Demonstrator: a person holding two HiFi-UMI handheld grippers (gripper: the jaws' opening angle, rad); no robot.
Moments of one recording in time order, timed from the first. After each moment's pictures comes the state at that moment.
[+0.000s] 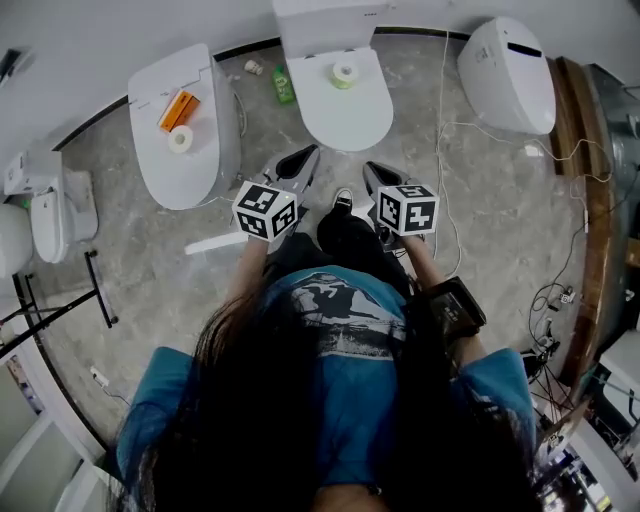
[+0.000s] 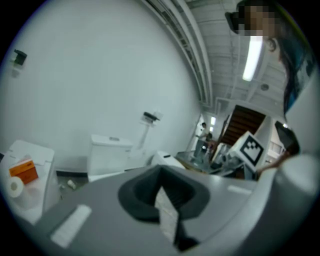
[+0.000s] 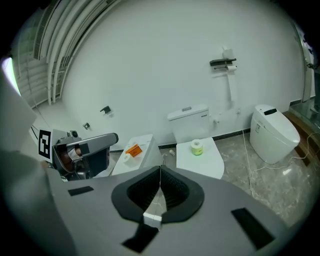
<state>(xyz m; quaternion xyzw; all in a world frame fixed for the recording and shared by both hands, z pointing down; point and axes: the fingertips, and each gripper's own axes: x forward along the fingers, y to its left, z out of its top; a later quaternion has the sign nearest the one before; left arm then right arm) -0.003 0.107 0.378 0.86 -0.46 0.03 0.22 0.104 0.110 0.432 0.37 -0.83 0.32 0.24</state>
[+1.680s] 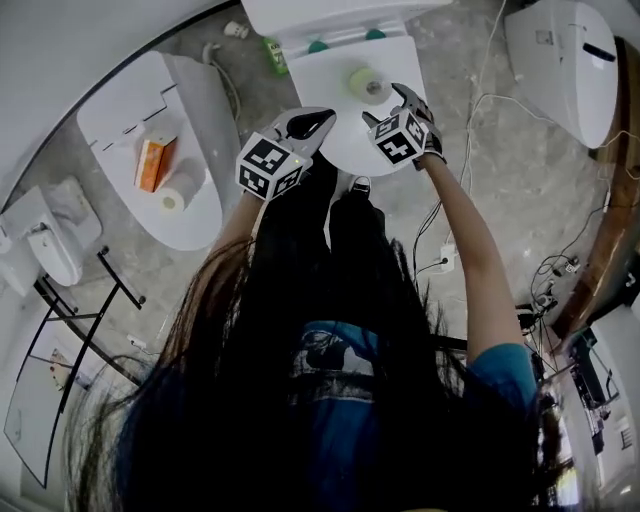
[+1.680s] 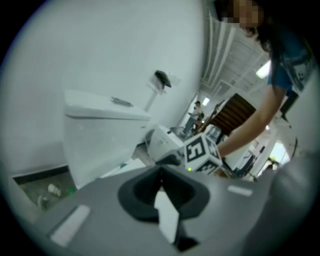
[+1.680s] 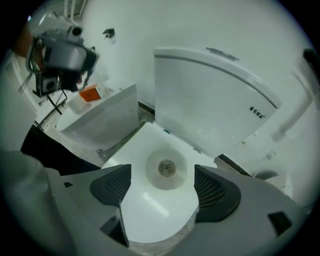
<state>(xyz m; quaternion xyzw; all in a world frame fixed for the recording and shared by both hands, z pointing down) -0.063 -0.244 0.596 0.89 -0.31 0.14 0.31 0.023 -0.273 0.725 0.22 -0.80 0.12 0.54</state>
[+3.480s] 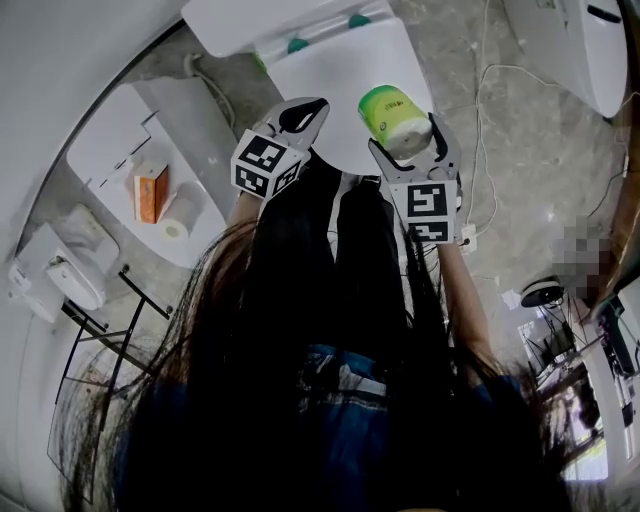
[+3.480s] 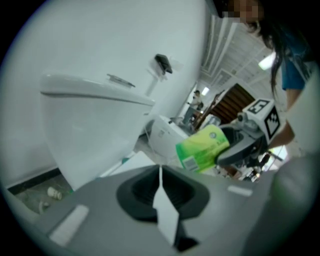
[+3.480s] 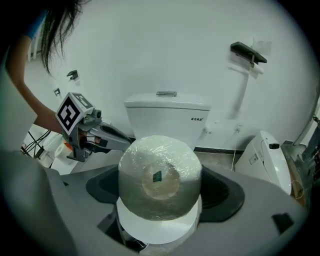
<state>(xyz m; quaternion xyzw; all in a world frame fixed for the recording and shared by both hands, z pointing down) -0.044 -0.282 0.657 0.88 -0.28 0.20 0.31 0.062 -0.257 0.615 0.43 -0.78 0.22 0.39</state>
